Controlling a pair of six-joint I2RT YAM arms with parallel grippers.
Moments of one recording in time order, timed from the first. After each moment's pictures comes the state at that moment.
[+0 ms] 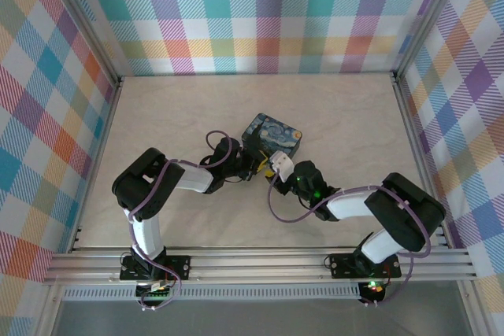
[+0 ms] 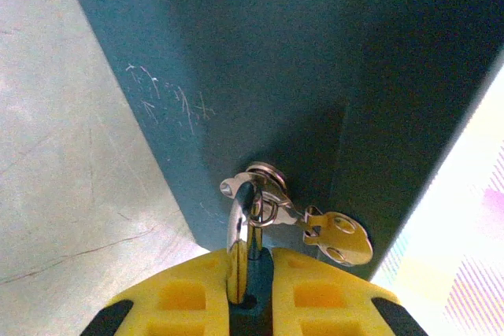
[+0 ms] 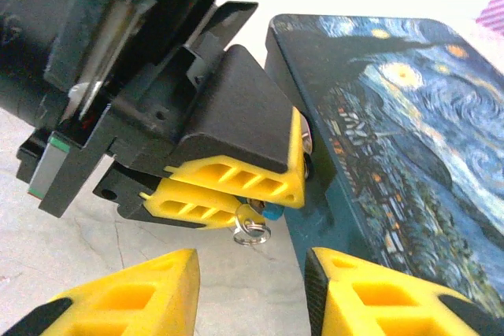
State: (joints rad) left arm -0.65 1.86 0.76 0.59 0.32 -1.52; right arm 0.77 1.53 0.39 0.73 0.04 -0.19
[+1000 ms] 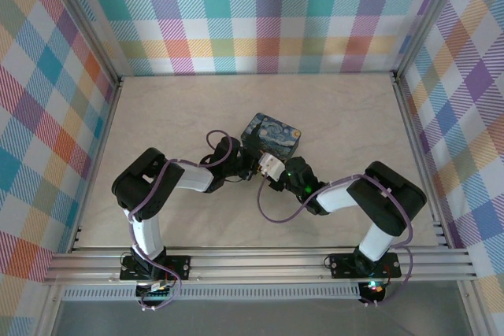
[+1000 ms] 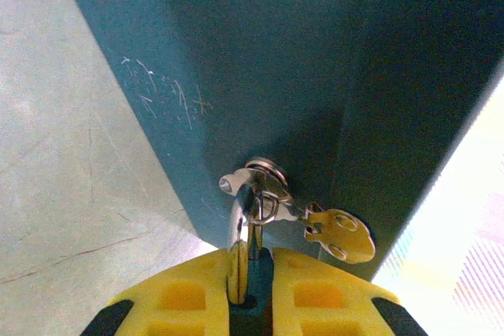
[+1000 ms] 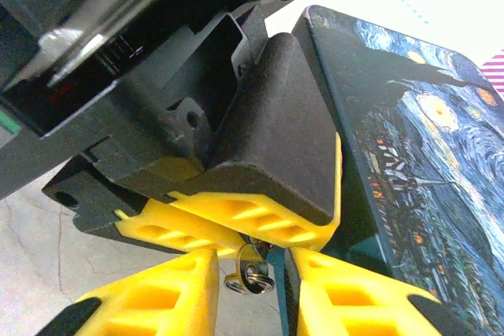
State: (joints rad) left arm -0.65 1.85 0.77 0.57 0.32 -1.52; right arm 0.78 1.67 0.49 0.75 0.06 -0.43
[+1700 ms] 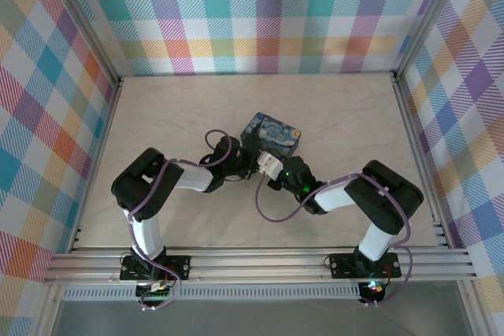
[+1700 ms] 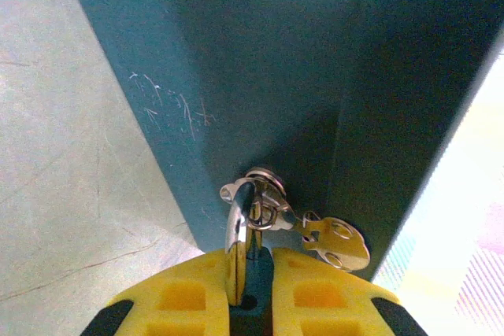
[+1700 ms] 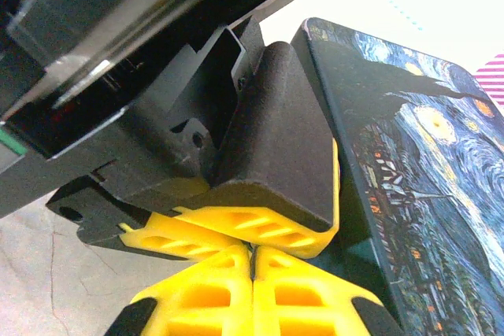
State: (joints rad) left arm -0.64 1.85 0.77 0.56 0.30 -1.52; right arm 0.78 1.69 0.50 0.77 0.08 -0.42
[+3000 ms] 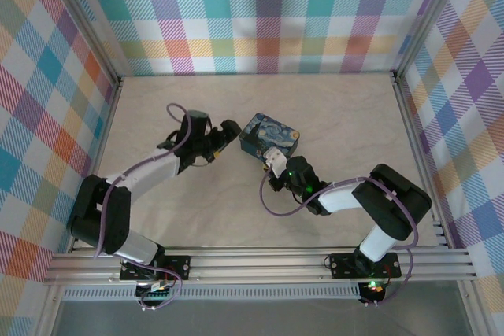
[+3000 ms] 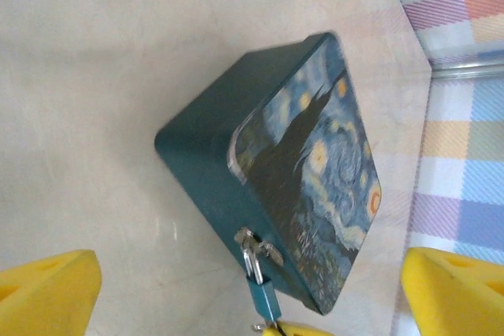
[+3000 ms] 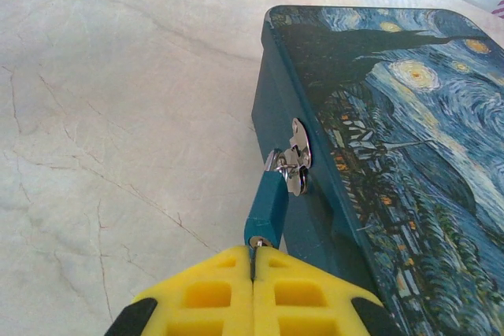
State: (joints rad) left arm -0.40 1.51 0.97 -0.14 0.25 -0.98; right arm 0.78 1.63 0.48 0.72 0.05 -0.14
